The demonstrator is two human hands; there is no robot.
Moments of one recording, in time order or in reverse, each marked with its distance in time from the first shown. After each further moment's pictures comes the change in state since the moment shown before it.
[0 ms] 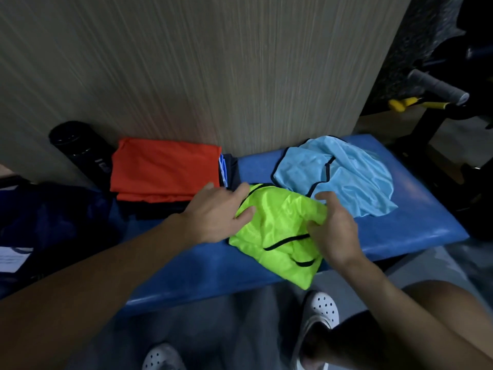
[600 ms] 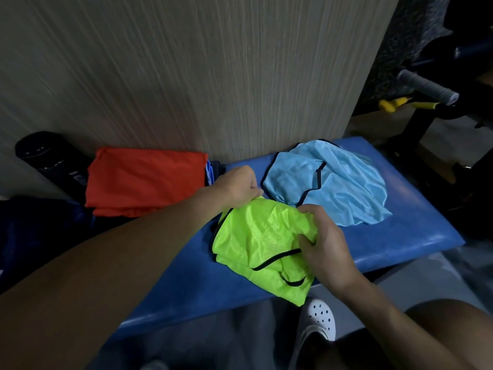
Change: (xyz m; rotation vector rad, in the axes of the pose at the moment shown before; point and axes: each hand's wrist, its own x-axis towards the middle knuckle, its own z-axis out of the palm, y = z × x) left_hand 0.109 0.007 0.007 -0.446 -0.200 -0.202; right_hand -0.001 0.016 0.003 0.227 -0.055 -0.156
